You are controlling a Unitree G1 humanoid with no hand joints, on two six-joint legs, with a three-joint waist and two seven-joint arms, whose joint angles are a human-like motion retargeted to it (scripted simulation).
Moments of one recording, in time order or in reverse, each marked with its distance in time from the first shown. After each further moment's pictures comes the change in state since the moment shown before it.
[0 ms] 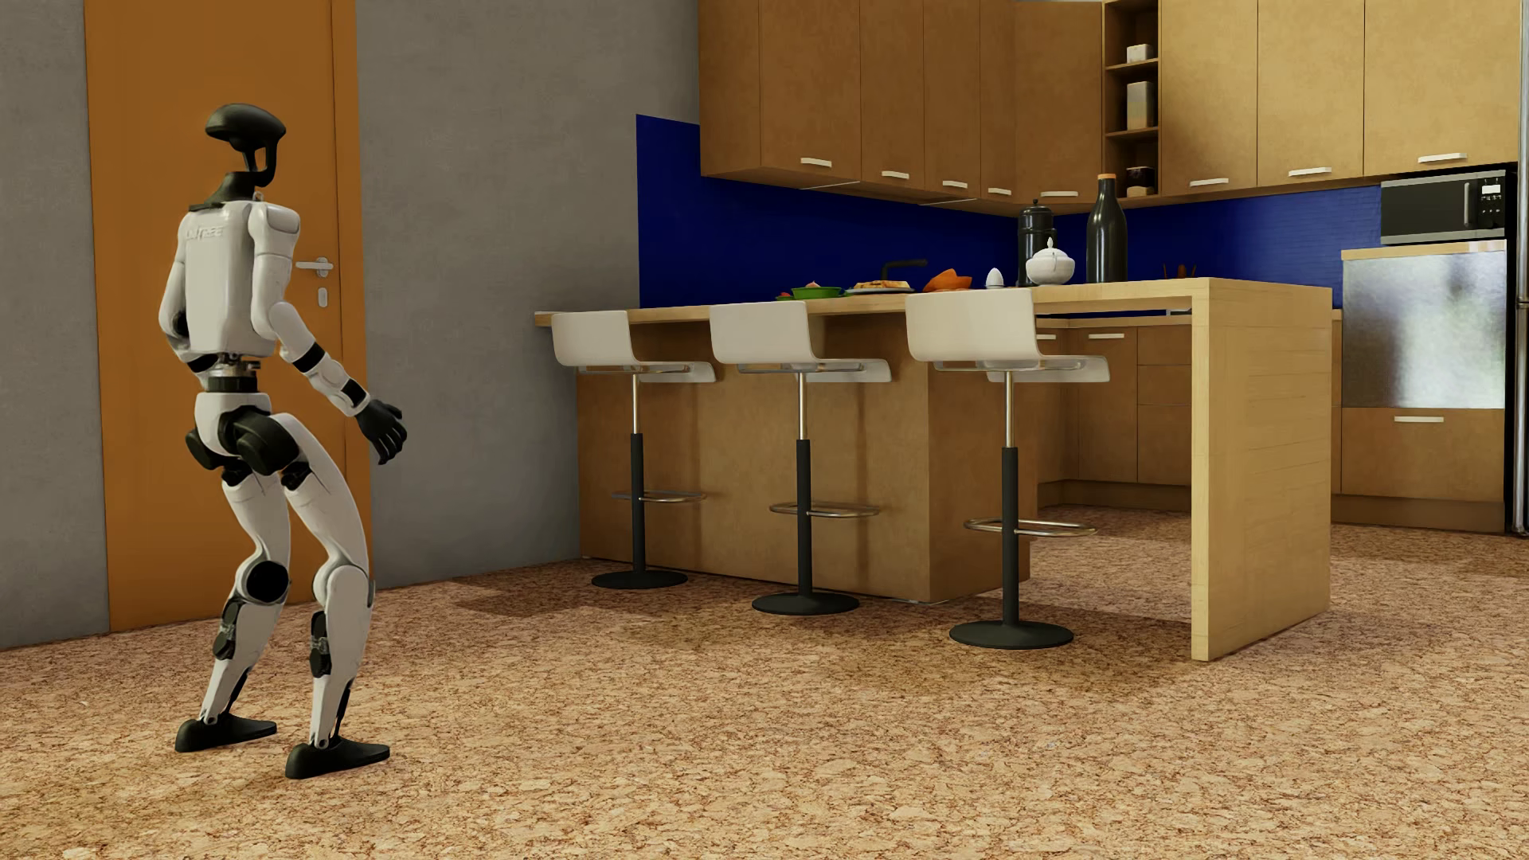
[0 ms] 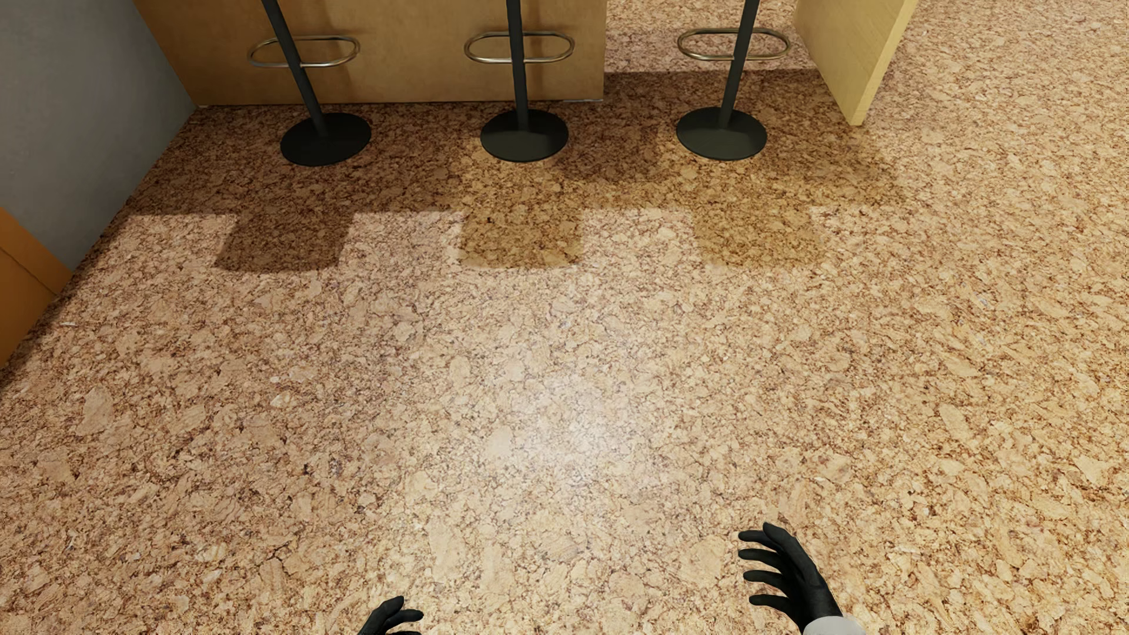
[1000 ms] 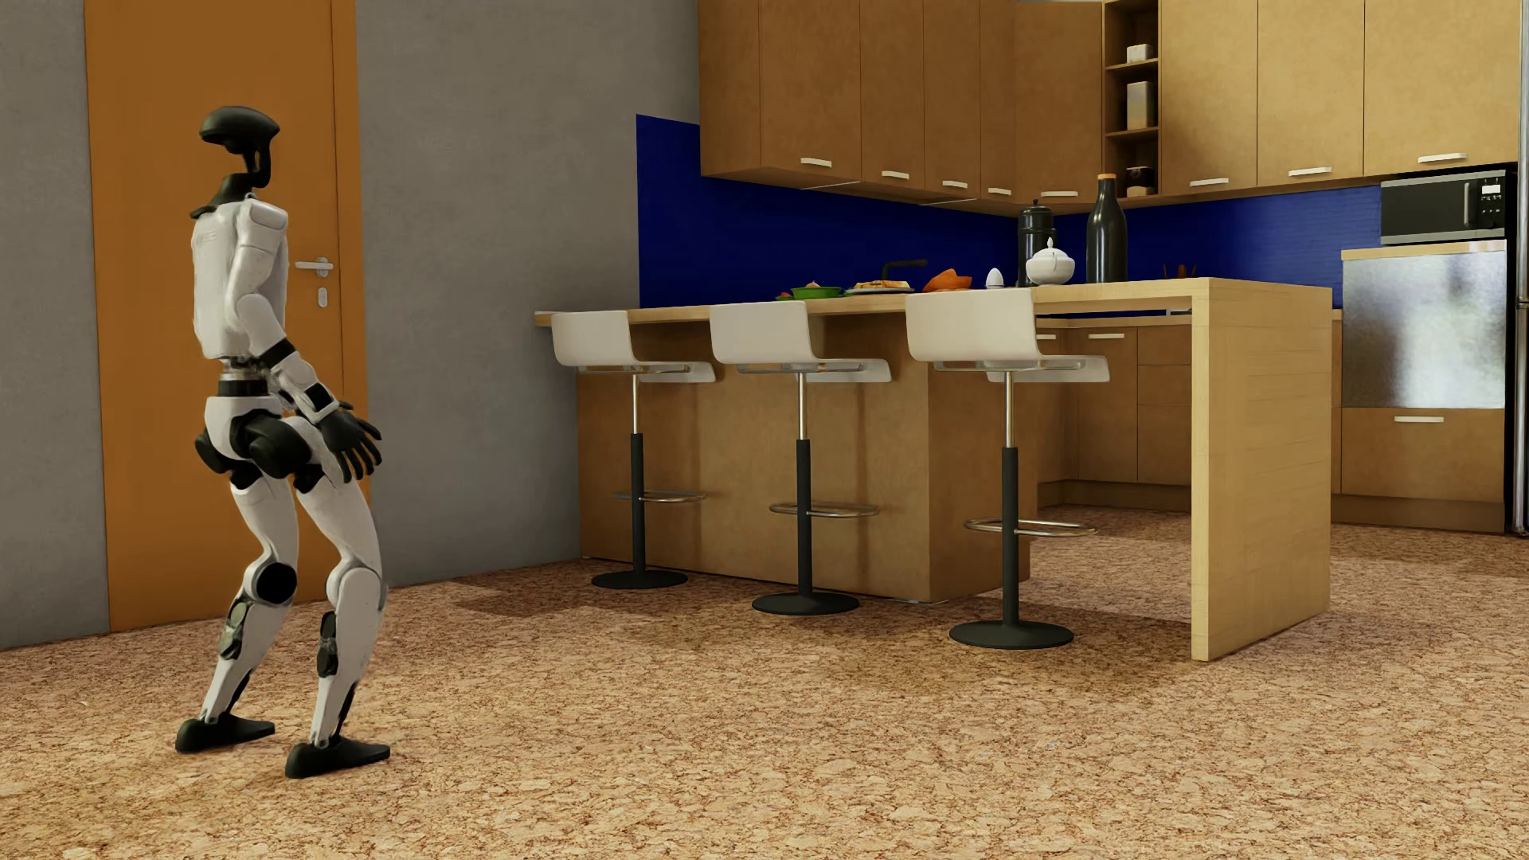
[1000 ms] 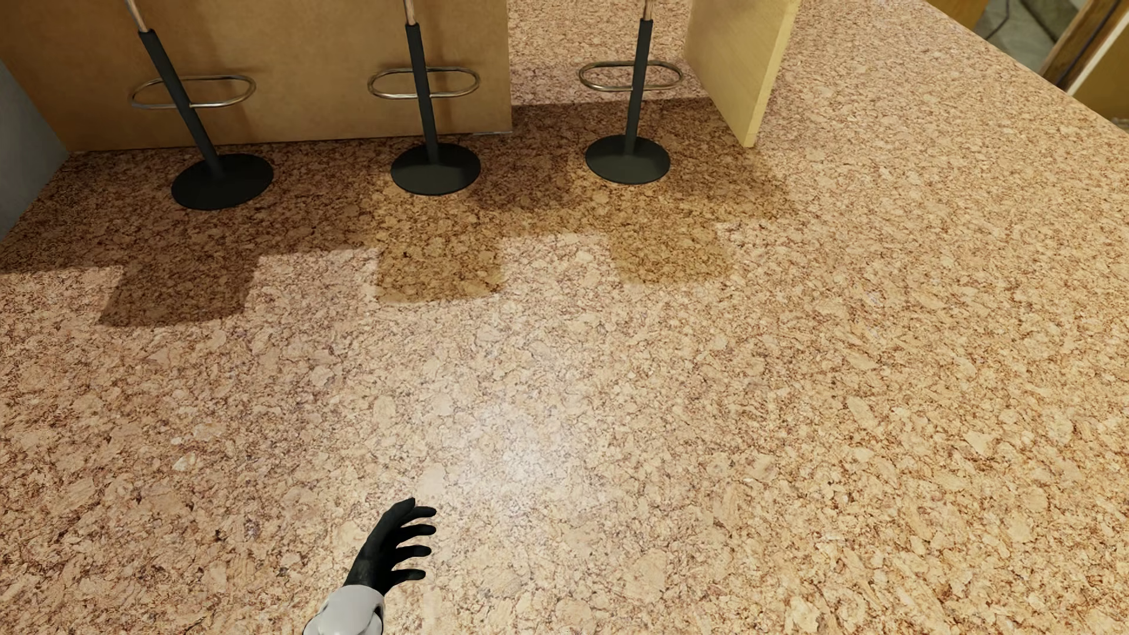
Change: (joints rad) body -0.004 -0.005 -0.166 0.041 0.005 -0.046 0.023 -0.047 -0.042 0.077 0.092 -0.171 0.195 -0.036 -0.071 0.020 -0.051 -0.008 -0.039 -0.001 -0.057 -0.035 0.056 -0.033 0.041 -0.043 0.058 -0.019 -0.071
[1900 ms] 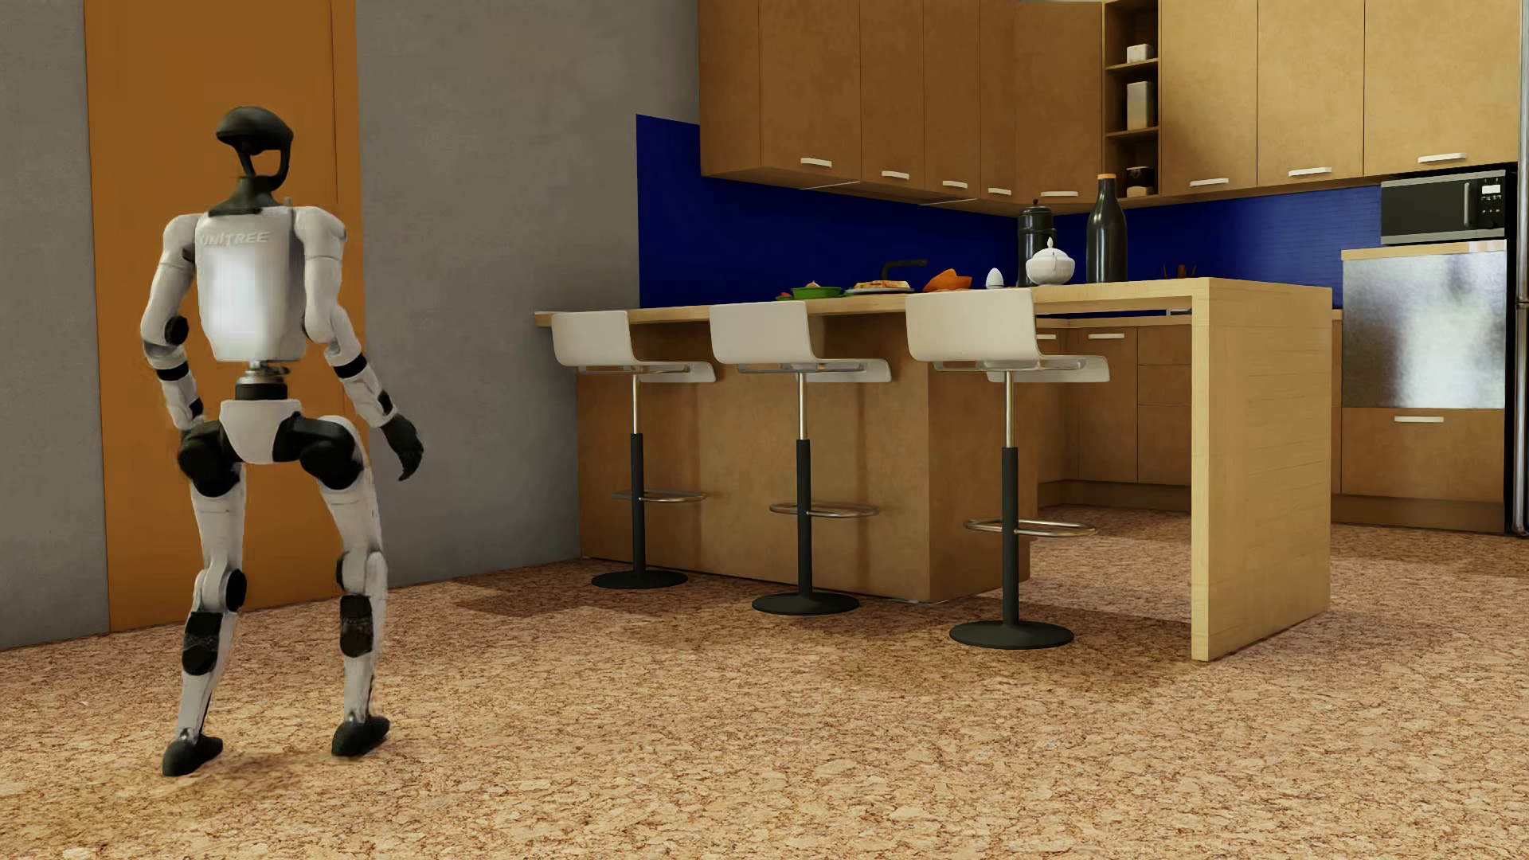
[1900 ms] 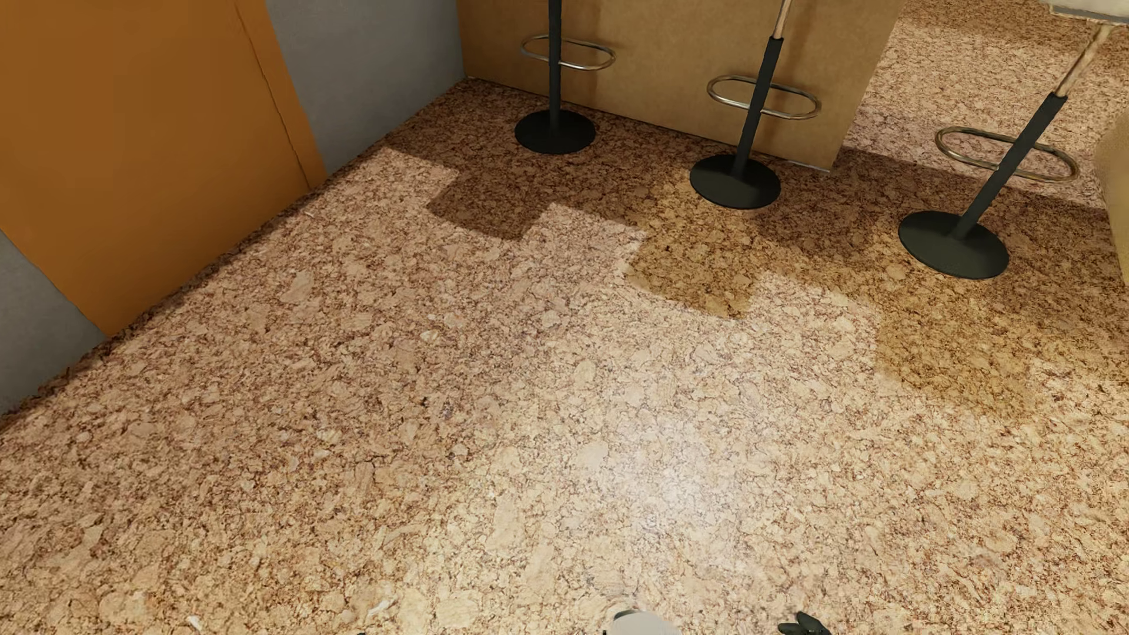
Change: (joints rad) body -0.014 -0.089 -0.107 0.021 0.036 0.023 0.054 0.010 0.006 0.044 0.157 0.240 -0.053 -0.038 -0.098 0.059 0.074 -0.003 0.064 0.033 0.070 0.046 0.006 -0.027 -0.029 0.033 -0.035 -0.063 -0.143
